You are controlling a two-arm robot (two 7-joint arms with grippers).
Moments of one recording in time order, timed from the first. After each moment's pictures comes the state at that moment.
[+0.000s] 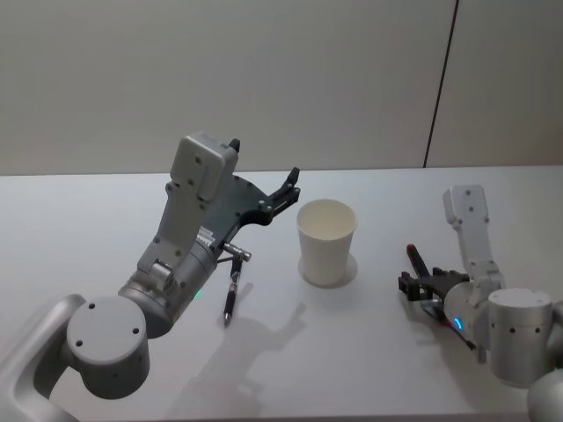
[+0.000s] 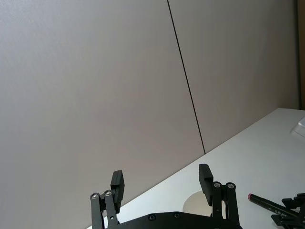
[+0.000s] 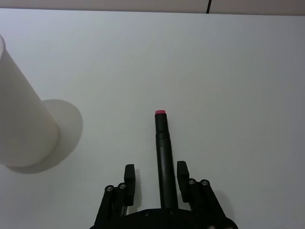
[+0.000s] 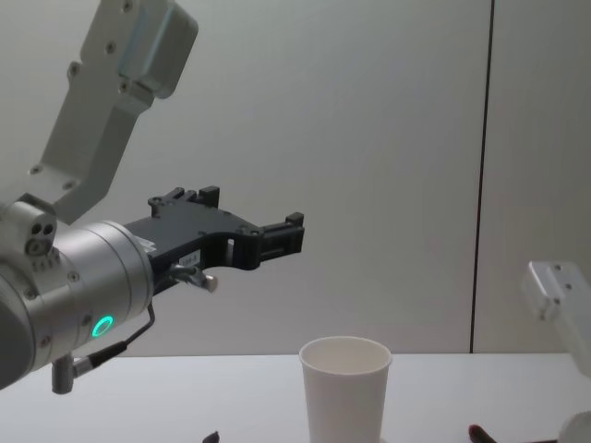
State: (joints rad) left arm -0.24 0.38 0.45 -1.63 -0.20 0.01 -0.01; right arm 0.33 0.04 -0.22 -1.17 0.15 0.52 -0.03
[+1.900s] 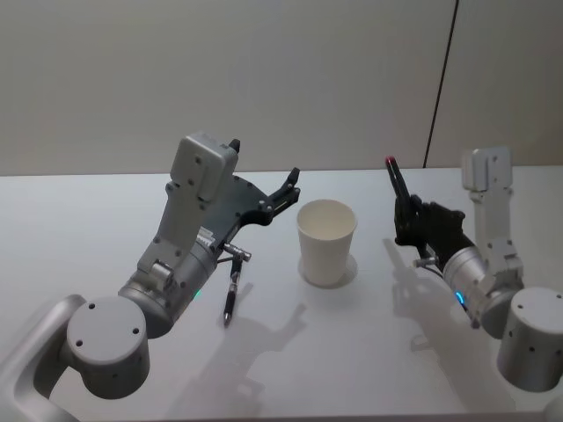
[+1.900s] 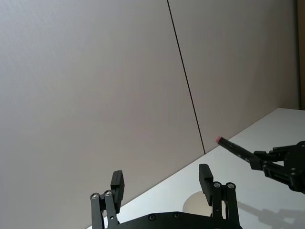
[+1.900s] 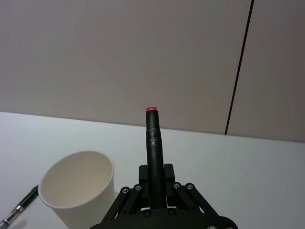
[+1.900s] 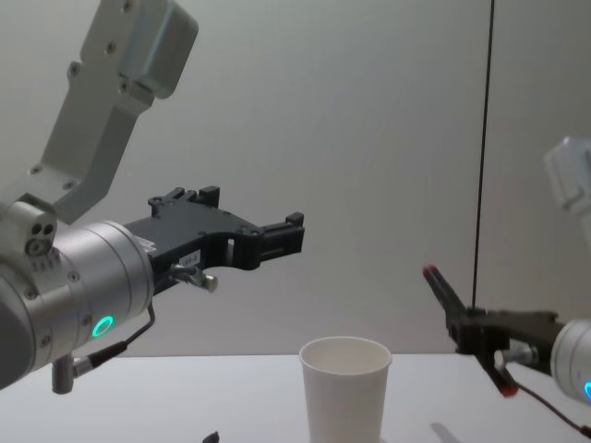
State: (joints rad) left arm -0.24 0.38 0.45 -1.63 -0.20 0.01 -0.01; right arm 0.24 0.06 -0.22 -1.36 0.12 0.17 0.08
